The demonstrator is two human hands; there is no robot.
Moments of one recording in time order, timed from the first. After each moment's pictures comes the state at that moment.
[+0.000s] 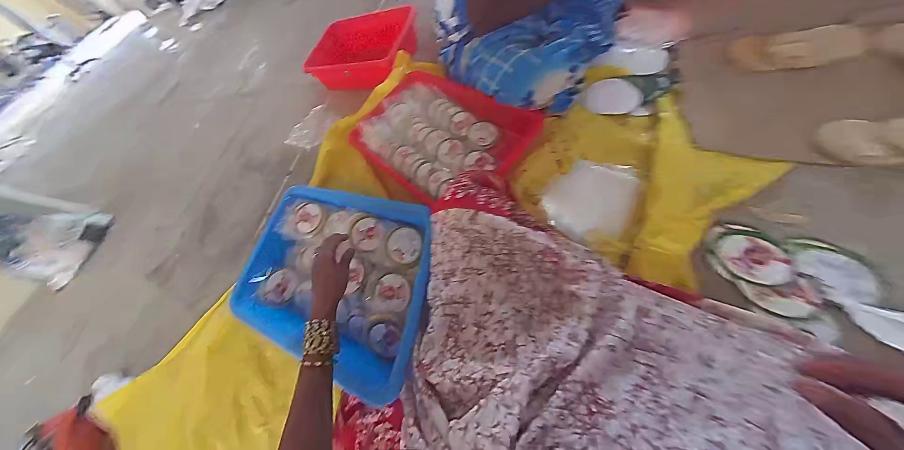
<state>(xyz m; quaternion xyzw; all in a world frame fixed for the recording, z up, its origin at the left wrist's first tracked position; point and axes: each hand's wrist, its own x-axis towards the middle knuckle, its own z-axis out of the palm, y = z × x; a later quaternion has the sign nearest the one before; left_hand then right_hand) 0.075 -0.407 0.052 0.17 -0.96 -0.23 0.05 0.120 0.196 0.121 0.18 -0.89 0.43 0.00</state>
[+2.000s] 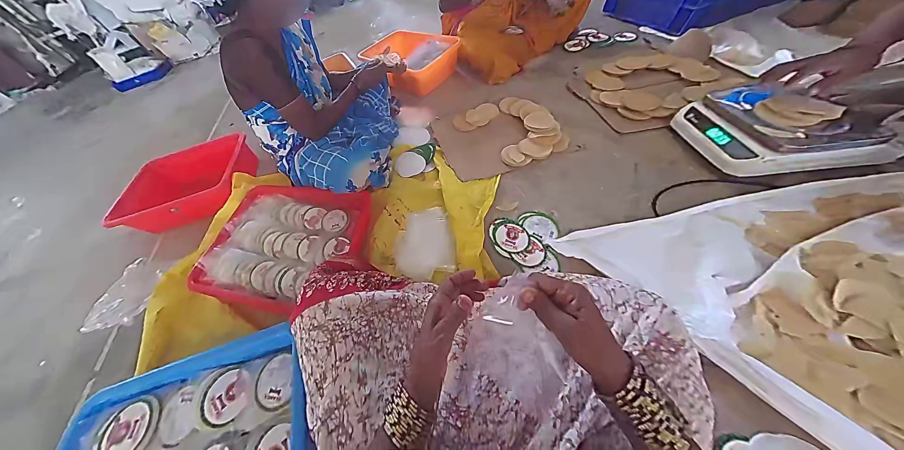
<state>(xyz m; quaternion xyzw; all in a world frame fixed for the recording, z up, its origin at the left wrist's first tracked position) 0.044 -0.030 0.069 -0.26 -0.54 -0.76 -0.26 0.123 0.170 0.093 -0.01 -0.74 0.65 0.18</state>
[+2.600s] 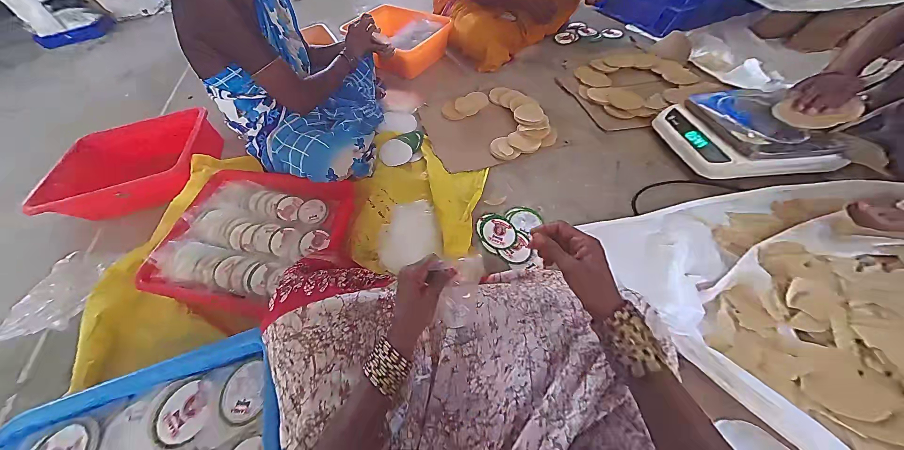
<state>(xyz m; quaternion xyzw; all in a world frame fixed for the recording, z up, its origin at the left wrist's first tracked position) -0.014 -0.021 0.046 -0.26 -0.73 -0.62 -0.08 0.075 0.236 0.077 -0.16 -0.78 0.57 0.18</state>
